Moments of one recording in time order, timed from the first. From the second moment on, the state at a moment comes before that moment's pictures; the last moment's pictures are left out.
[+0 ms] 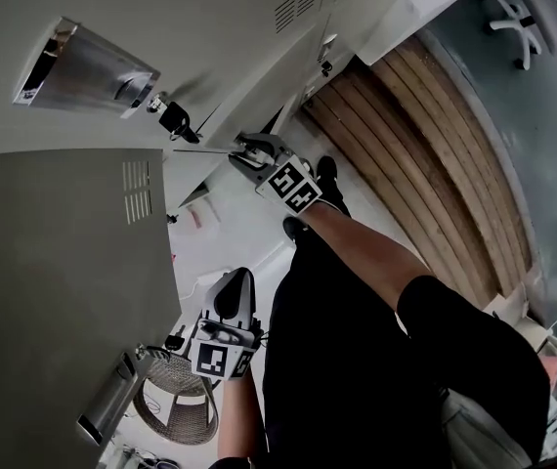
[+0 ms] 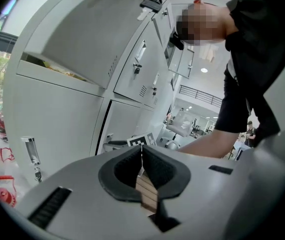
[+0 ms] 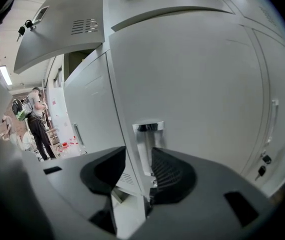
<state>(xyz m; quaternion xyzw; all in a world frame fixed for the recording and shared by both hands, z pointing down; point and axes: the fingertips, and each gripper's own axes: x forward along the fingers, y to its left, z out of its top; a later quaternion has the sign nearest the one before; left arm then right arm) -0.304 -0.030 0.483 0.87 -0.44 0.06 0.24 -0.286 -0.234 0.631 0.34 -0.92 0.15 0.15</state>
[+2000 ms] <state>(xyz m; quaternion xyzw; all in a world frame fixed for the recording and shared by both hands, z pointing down) -0.269 -0.018 0.478 0.86 -0.44 0.01 0.25 -0.247 -0.186 0.639 0.27 -0.94 0.12 0.18</state>
